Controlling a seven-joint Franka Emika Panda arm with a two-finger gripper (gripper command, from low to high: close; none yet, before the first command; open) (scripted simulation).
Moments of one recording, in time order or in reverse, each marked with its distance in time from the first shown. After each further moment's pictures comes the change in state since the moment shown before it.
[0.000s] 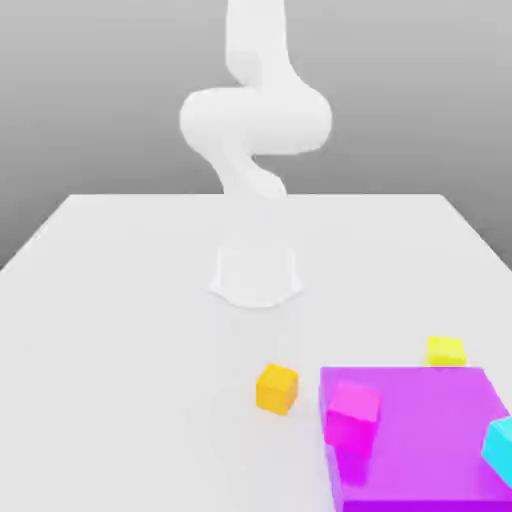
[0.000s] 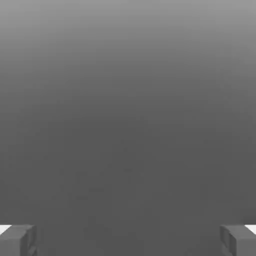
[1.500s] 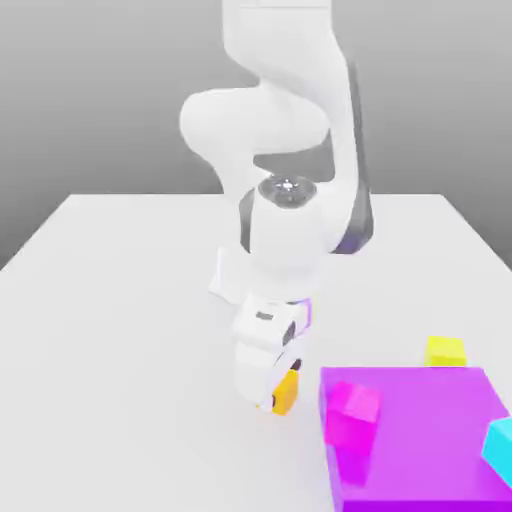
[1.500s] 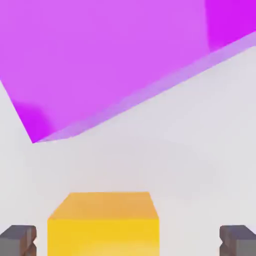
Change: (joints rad) arm 0.132 0.935 -0.025 -0.560 0.141 0.782 -1.018
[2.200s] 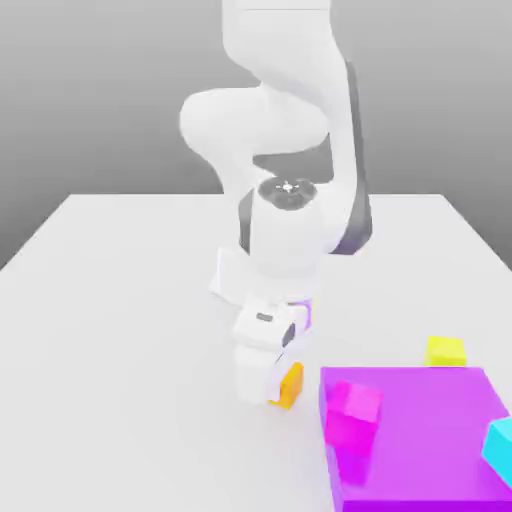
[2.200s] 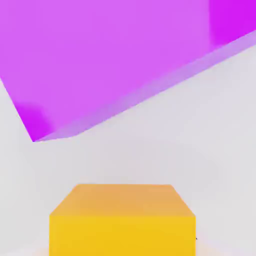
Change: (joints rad) arm 0.041 -0.078 -0.049 -0.005 -0.049 -0.070 0.044
